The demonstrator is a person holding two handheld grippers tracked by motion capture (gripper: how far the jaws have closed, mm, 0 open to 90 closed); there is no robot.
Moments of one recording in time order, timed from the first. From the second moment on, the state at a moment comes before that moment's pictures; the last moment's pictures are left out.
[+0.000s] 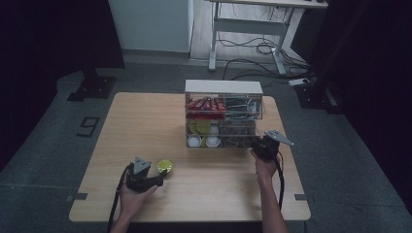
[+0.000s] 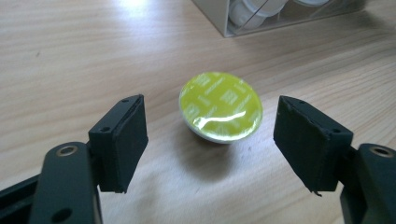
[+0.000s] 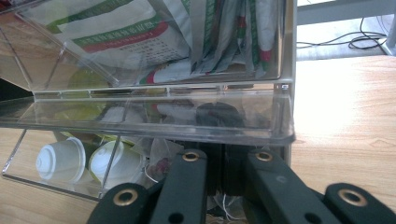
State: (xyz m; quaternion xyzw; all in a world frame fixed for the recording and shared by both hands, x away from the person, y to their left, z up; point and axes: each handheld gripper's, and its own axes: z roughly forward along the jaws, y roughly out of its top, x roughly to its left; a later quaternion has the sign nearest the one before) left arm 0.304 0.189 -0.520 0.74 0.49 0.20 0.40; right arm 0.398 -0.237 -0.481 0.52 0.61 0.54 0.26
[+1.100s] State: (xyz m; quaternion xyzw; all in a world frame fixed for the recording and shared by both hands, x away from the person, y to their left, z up) left arm 0.294 0.199 -0.518 0.74 0.50 0.18 0.42; right arm 0.387 -0.234 -0.488 0.52 0.63 0.53 0.25
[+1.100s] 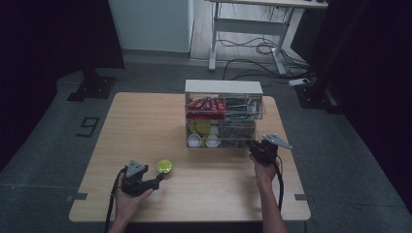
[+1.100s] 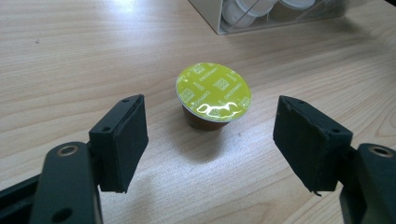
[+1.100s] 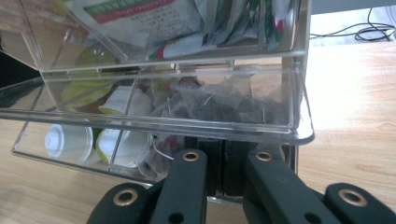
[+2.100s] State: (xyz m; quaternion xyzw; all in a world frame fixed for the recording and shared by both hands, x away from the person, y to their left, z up) left arm 0.294 0.201 -0.521 0.74 0.50 0.18 0.41; right arm 0.375 -0.234 -0.506 0.53 0.64 0.50 0.24
